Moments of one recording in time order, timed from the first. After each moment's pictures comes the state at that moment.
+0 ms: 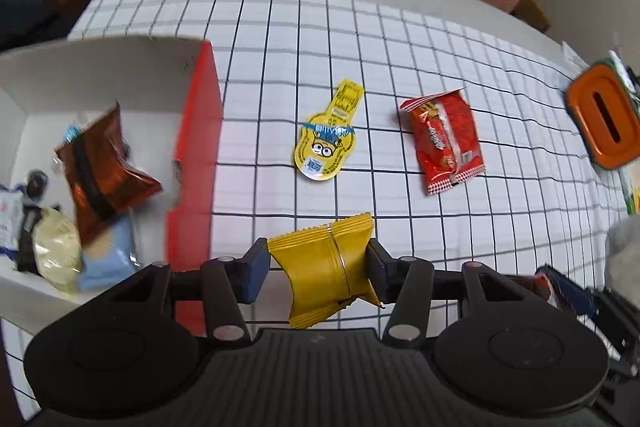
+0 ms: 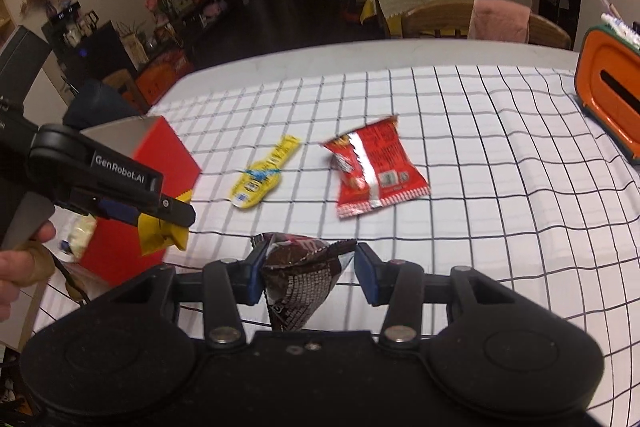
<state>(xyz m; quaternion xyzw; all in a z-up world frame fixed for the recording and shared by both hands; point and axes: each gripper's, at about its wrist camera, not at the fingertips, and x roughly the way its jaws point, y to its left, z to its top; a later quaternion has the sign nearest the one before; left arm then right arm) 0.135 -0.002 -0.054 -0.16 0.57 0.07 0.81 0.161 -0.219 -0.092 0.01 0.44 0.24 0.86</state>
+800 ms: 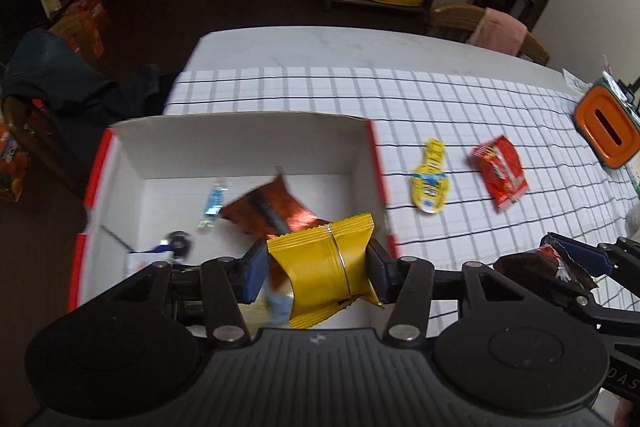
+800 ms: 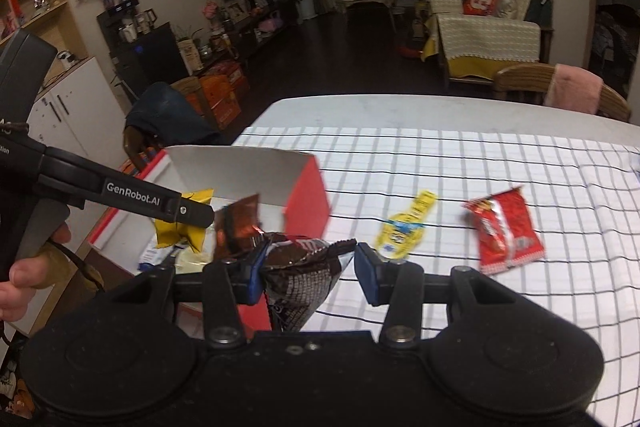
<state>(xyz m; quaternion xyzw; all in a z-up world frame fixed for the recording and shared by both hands) 0.059 0.124 0.003 -0.10 0.50 0.08 0.86 0.117 -0.082 -0.040 -0.02 0.39 0.31 0.87</state>
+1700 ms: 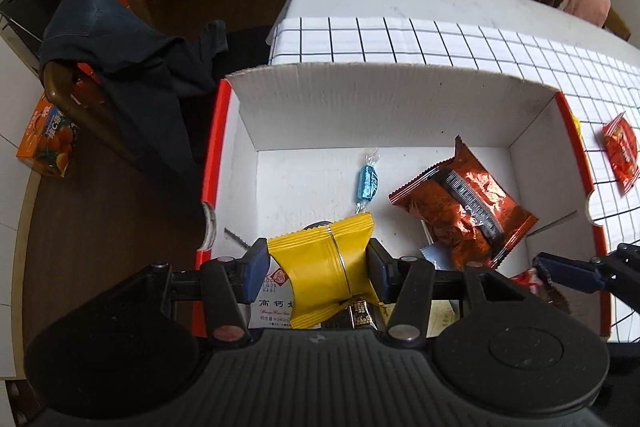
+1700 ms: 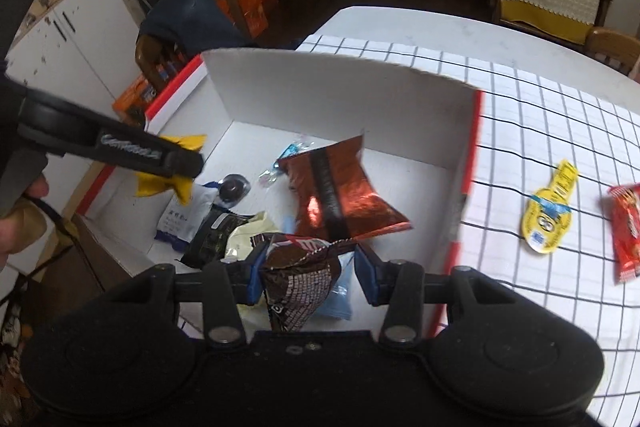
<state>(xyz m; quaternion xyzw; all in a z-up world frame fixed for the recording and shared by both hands) 0.088 0.237 -0.070 -0.06 0.56 0.14 0.81 0.138 0.080 -0.114 -0.09 0.49 0.33 0.80</state>
